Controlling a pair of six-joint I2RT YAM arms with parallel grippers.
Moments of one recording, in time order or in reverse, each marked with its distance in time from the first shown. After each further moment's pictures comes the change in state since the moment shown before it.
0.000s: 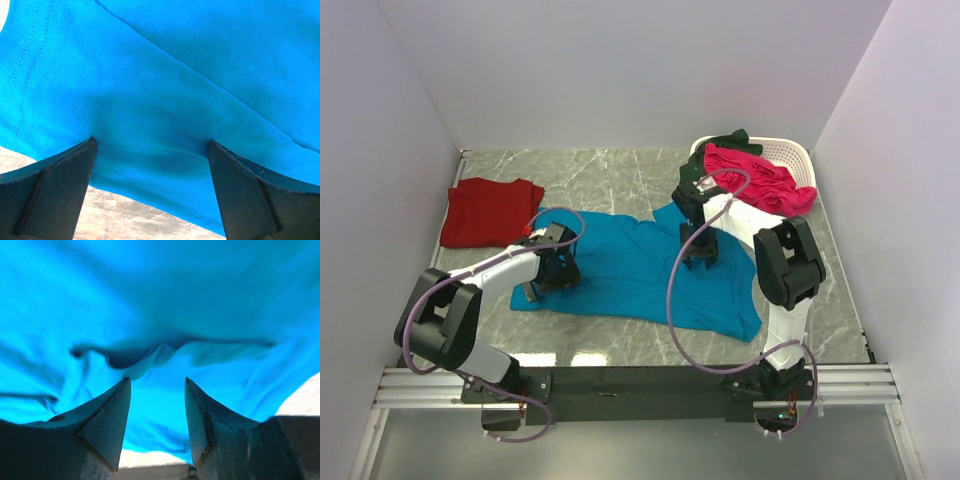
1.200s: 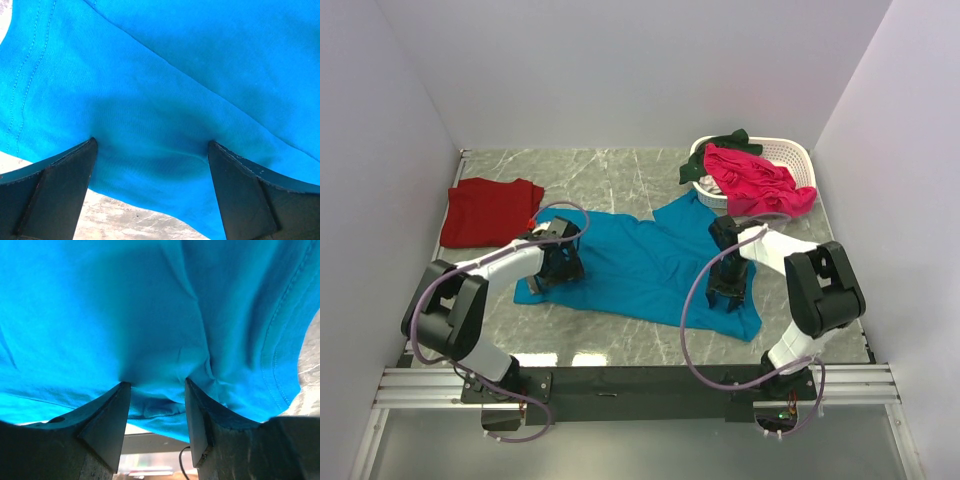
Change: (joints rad) left arm 0.000 0.063 0.054 0.034 -0.009 0.027; right arm -0.128 -0.282 -0.475 0.076 -0.148 0.158
